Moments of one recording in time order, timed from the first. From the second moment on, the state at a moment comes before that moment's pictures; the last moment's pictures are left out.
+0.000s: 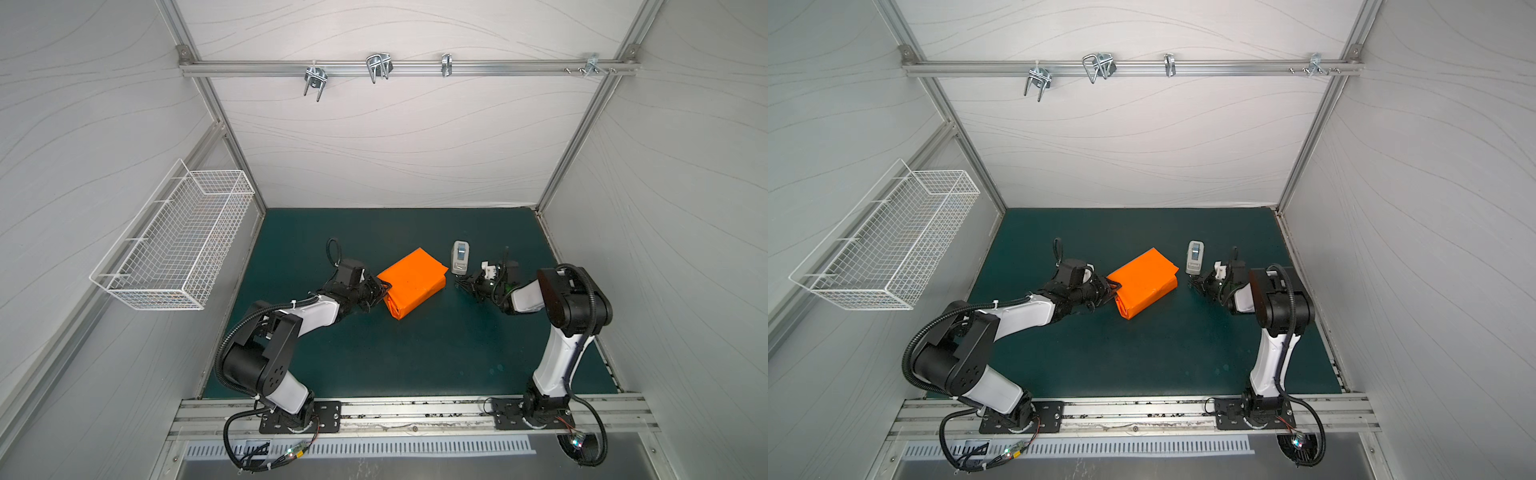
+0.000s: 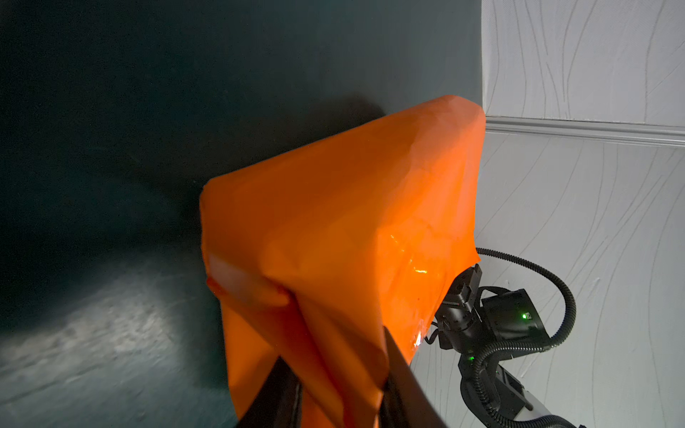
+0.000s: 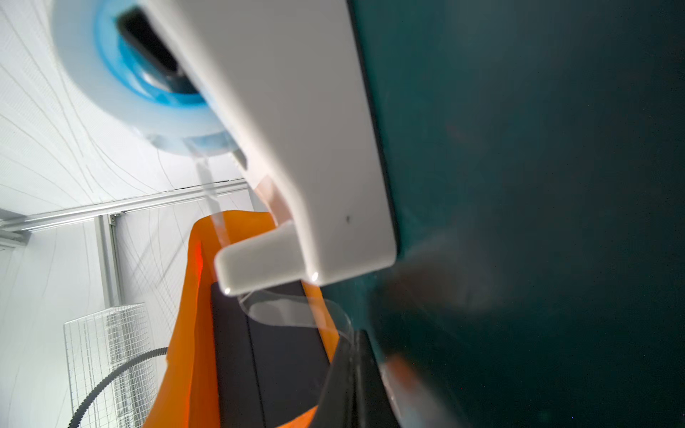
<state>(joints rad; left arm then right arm) -0.39 1.56 0.68 0.18 0.42 -1.20 0.11 1.93 0.64 0.65 -0.73 1.10</state>
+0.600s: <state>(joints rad) -0.39 1.57 0.67 0.19 0.43 -1.19 0.08 1.91 0.46 0.90 -0.72 1.19</state>
